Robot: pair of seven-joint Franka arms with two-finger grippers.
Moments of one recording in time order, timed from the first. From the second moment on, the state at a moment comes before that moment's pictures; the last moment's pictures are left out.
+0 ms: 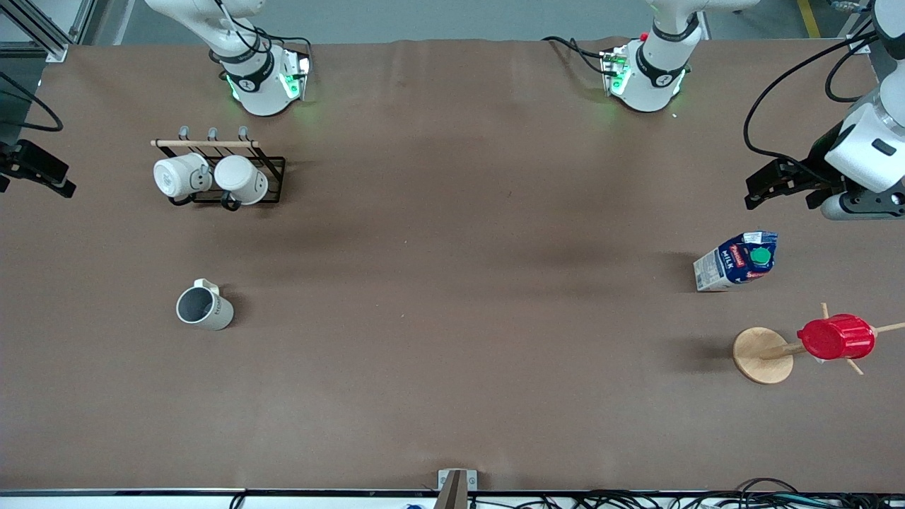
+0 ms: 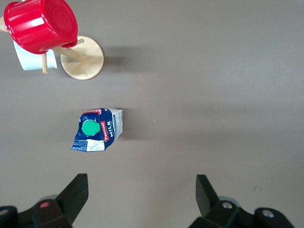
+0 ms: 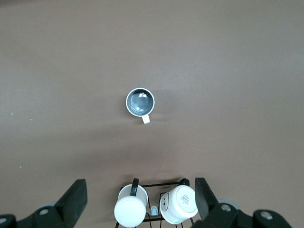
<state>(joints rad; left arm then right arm) -0.05 -0.02 -0.03 -1.68 -0.02 1.69 -0.08 -0.05 -0.02 -0.03 -1.53 -0.03 1.56 0.02</state>
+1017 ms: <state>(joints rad) -0.06 0.01 0.07 -1.70 -0.01 1.71 -0.04 -0.05 -0.01 -0.03 -1.53 -0.03 1.56 0.01</state>
